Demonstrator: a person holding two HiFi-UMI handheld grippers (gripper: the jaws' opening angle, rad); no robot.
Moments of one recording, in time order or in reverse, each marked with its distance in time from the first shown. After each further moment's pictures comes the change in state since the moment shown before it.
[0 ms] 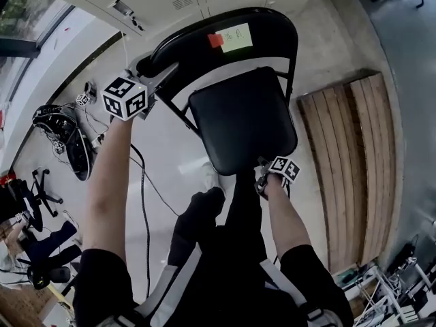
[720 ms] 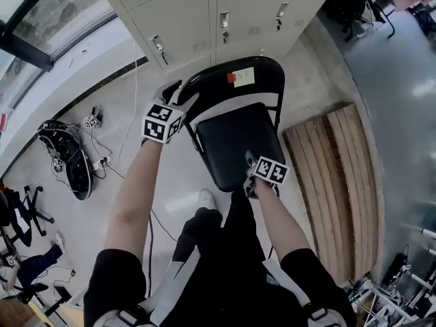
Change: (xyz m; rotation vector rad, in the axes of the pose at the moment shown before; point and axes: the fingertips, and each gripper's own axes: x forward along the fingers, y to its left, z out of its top) left arm -0.063 -0.033 0.056 0.049 -0.012 0.174; right arm -0.130 0.228 0.024 -0.483 -0.314 0.240
